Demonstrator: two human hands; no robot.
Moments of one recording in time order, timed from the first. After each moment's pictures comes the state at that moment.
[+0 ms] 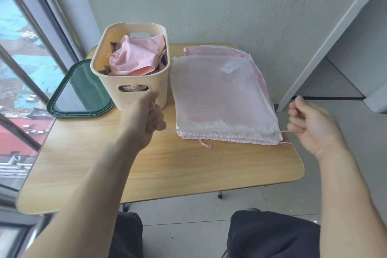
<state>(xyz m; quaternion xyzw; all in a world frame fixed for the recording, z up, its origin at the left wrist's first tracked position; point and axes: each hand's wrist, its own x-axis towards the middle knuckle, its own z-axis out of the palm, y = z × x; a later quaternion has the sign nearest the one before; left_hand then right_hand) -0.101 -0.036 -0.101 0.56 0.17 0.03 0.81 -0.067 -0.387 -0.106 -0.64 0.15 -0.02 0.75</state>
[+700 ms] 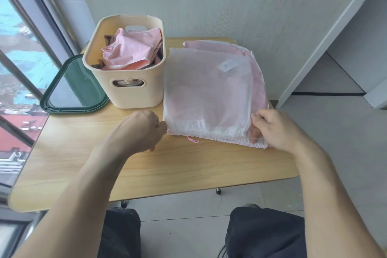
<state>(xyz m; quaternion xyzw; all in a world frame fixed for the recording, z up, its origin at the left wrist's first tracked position) -0.117 -0.027 -0.119 0.98 0.02 -0.05 0.20 -0.082 -0.341 -0.110 -0.95 -0.04 0.10 0.30</state>
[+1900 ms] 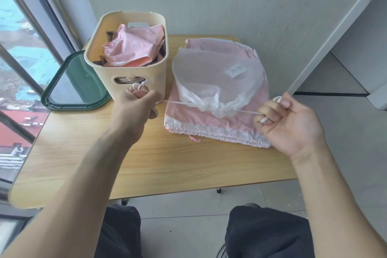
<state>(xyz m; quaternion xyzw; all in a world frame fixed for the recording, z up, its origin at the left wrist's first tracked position) -0.096 -0.028 -0.115 0.65 0.14 0.10 0.74 -0.083 -0.329 -0.102 -0.33 0.11 0.13 0.93</state>
